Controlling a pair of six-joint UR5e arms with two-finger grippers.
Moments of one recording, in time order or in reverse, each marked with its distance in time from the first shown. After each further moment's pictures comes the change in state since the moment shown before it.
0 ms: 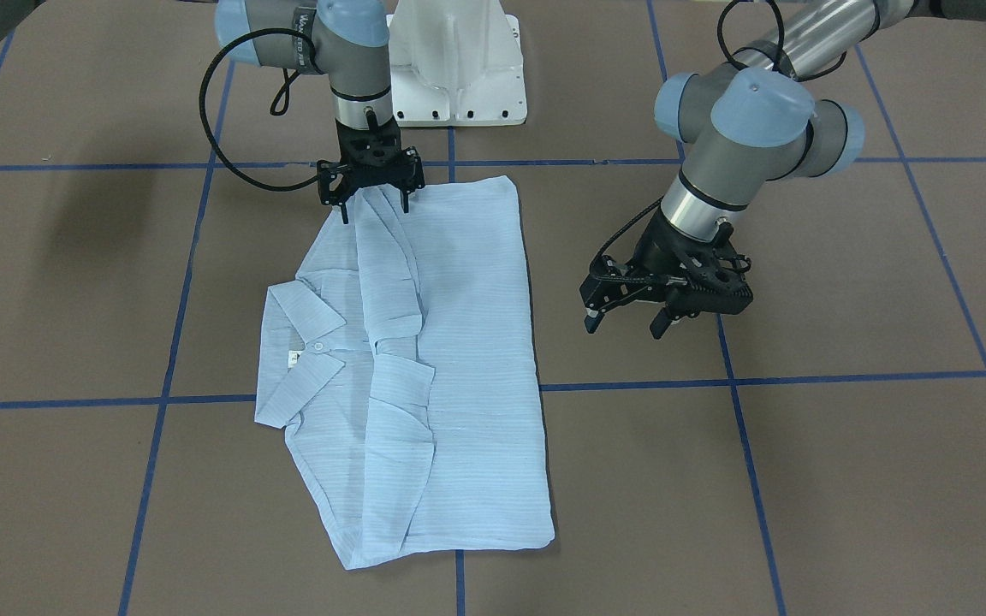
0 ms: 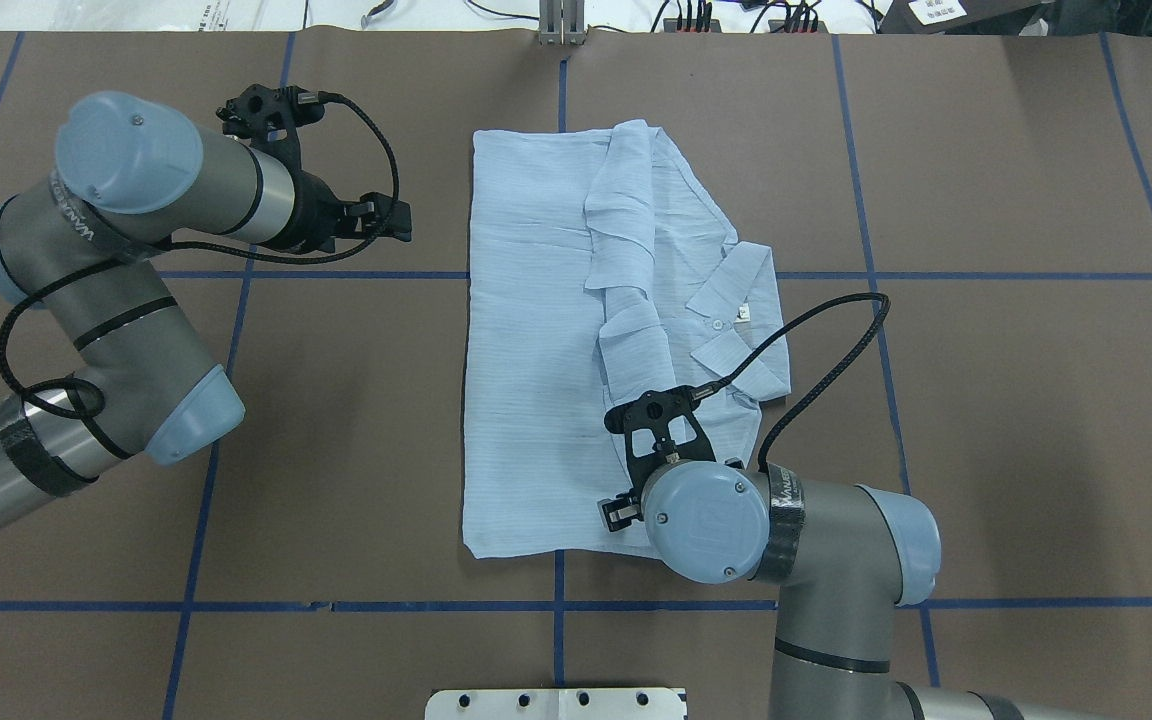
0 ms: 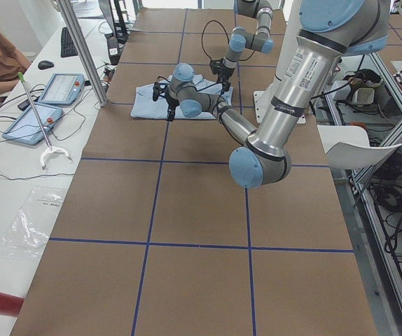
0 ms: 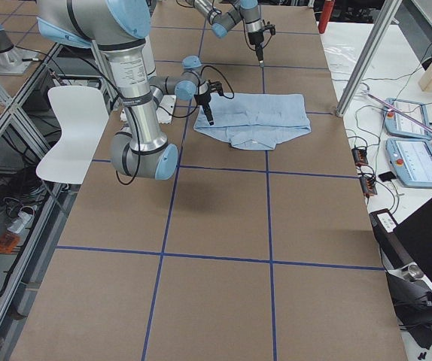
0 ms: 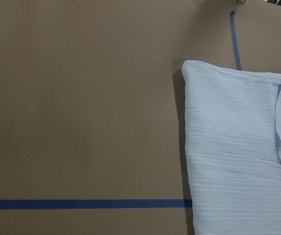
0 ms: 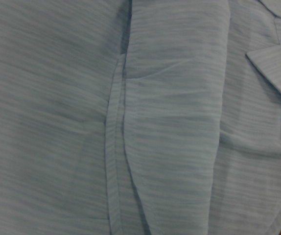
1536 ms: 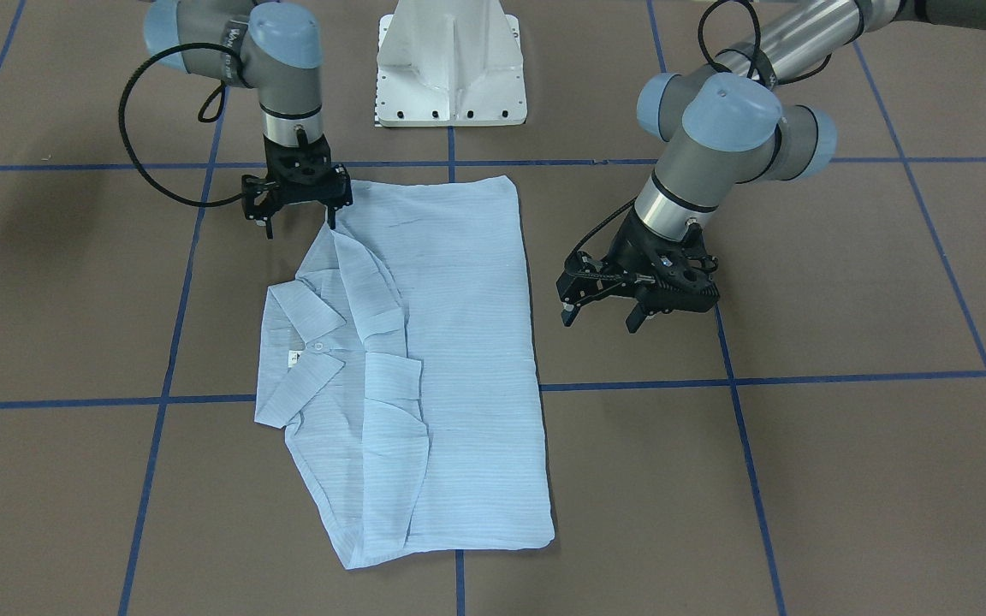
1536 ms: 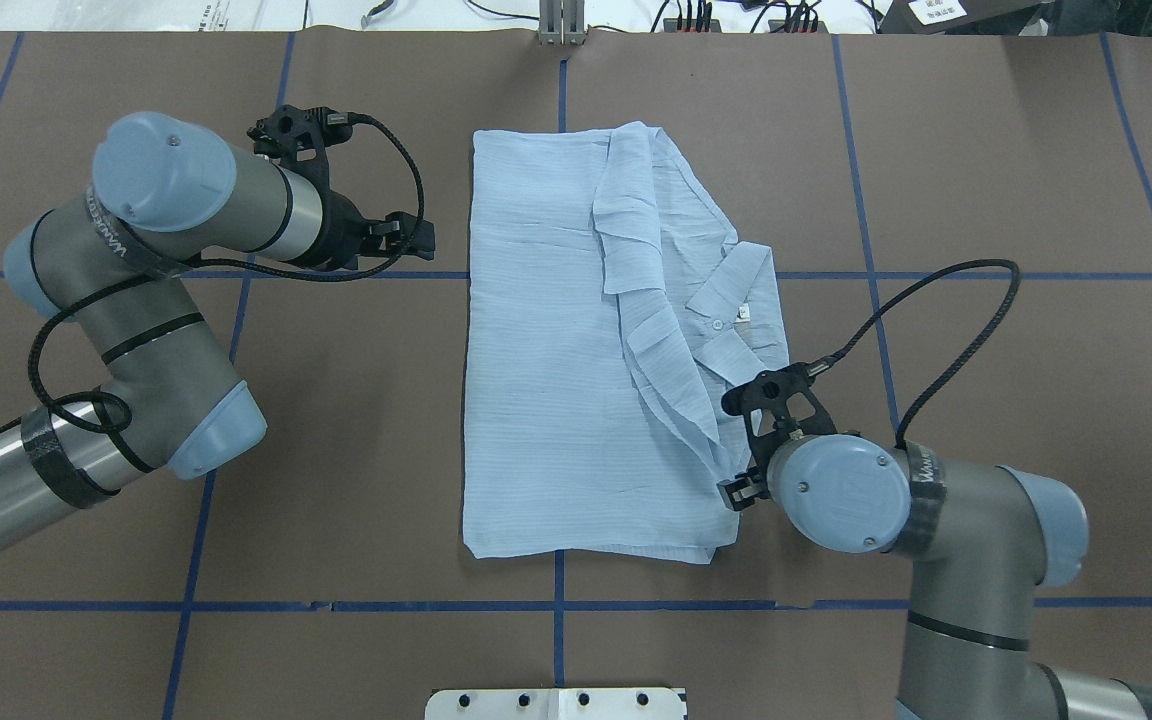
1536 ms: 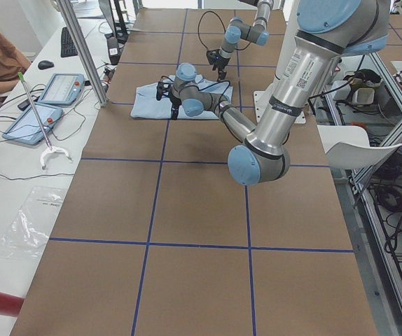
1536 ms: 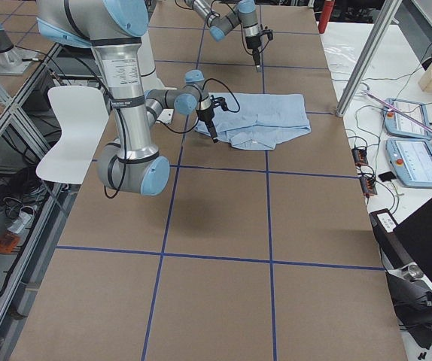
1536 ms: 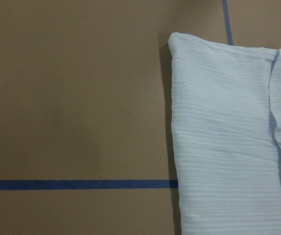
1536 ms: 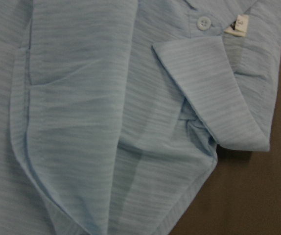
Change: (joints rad) left arm 0.032 -0.020 0.012 -0.002 0.002 -0.009; right arm 0.078 -0.247 0.140 0.002 0.007 -0.130
